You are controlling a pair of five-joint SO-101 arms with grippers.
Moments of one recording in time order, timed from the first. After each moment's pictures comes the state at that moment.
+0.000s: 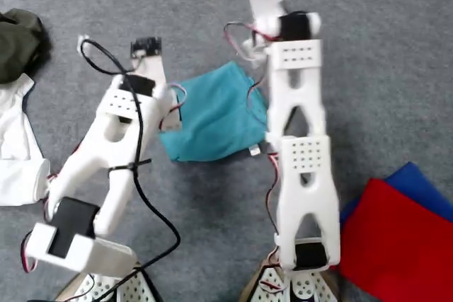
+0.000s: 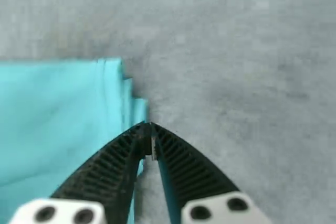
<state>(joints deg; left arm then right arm) 10.2 -2.6 15.7 66.8 12.7 -7.4 59.6 -90.1 101.3 6.5</state>
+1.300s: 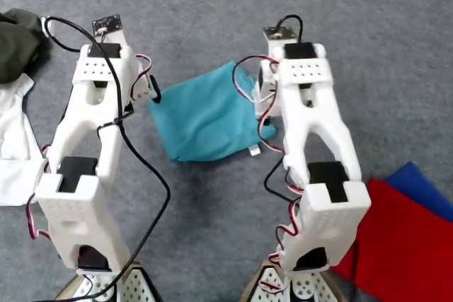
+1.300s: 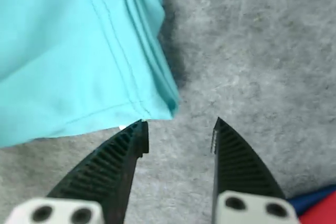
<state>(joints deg) -1.8 21.2 -9.8 74.8 11.7 -9.4 18.1 -4.6 86.3 -12.0</state>
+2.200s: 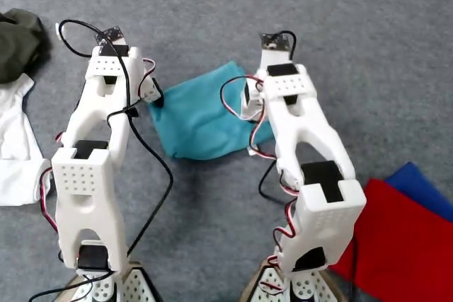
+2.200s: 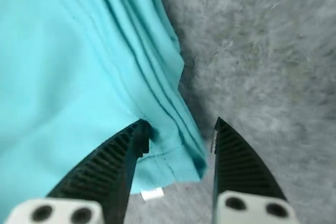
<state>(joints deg) -1.8 37.6 -21.0 74.8 18.1 -11.7 18.3 9.9 63.3 -23.4</state>
